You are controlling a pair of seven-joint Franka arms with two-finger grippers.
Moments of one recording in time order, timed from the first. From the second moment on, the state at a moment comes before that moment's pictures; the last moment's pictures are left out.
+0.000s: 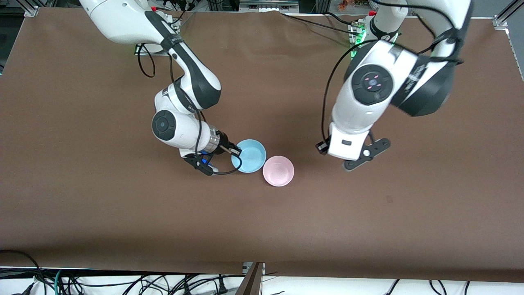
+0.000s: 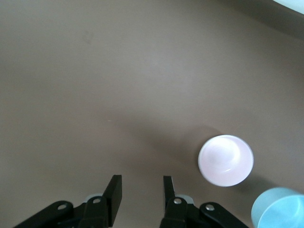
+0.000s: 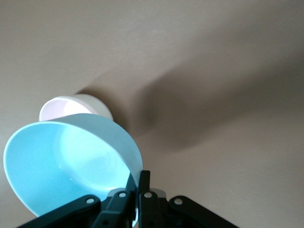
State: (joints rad) left arm -0.19 0.53 -0.37 -1.15 0.21 1.56 -1.03; right arm 0.34 0.64 0.26 -1.50 0.30 2.21 0.89
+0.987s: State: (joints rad) left arm 0.03 0.38 -0.37 -1.13 0.19 1.32 -0.30; right arm 0.46 0.80 0.26 -1.34 0.29 2.26 0.89
